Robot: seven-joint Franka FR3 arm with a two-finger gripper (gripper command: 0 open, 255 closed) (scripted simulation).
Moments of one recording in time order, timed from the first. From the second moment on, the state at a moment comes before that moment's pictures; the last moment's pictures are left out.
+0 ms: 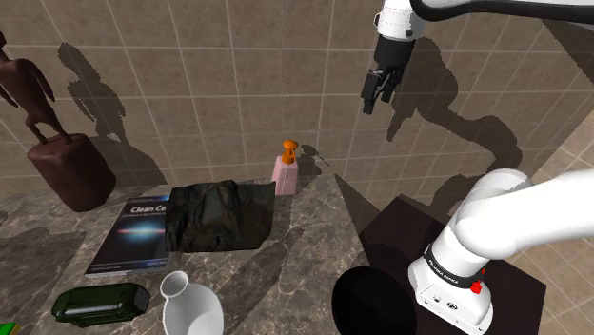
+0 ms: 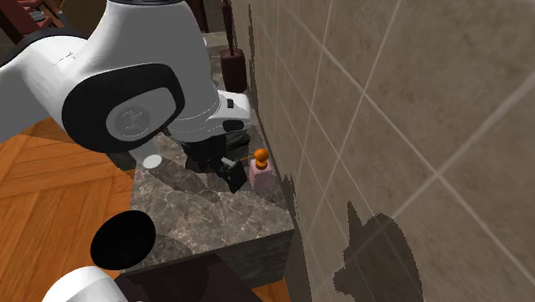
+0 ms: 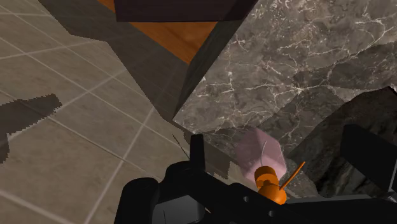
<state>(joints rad) 0.00 -0.75 0.02 -2.30 -0.02 1.59 -0.03</state>
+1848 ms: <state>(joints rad) 0.01 0.11 0.20 -1.96 -0.19 2.03 0.31</state>
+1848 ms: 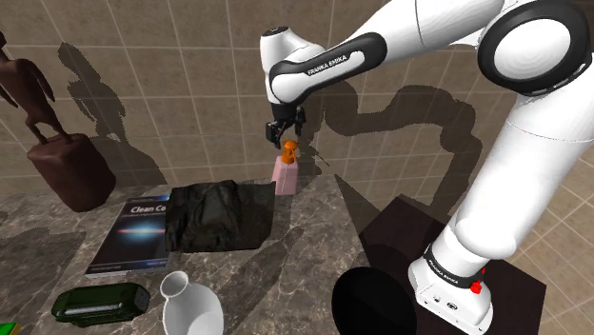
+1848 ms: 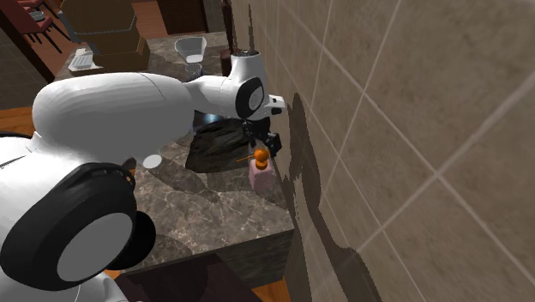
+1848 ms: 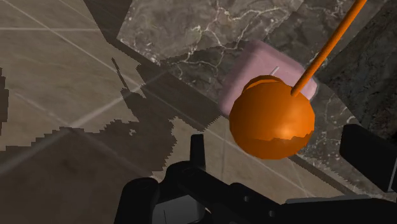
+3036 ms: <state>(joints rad) 0.01 0.14 0.19 -2.00 -0.21 2.10 0.32</state>
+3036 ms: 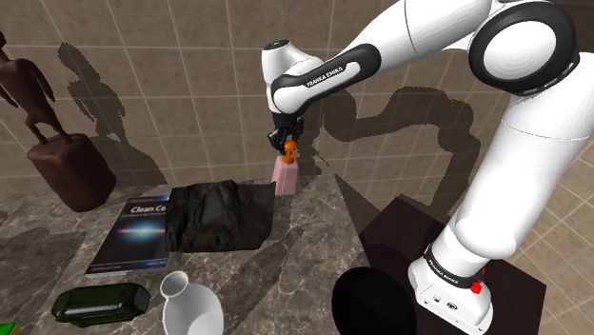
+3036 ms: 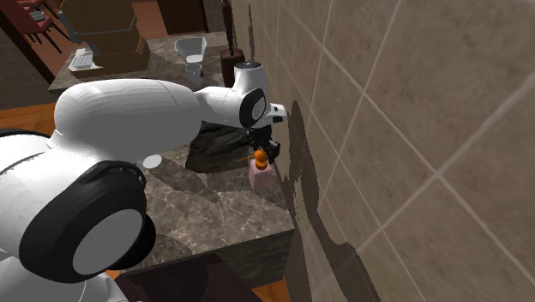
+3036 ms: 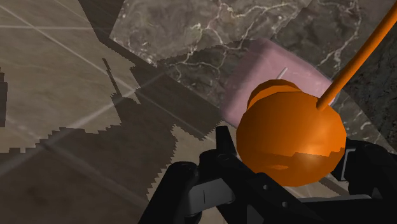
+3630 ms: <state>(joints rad) 0.01 0.12 0.20 -1.97 -0.20 2.05 0.30</state>
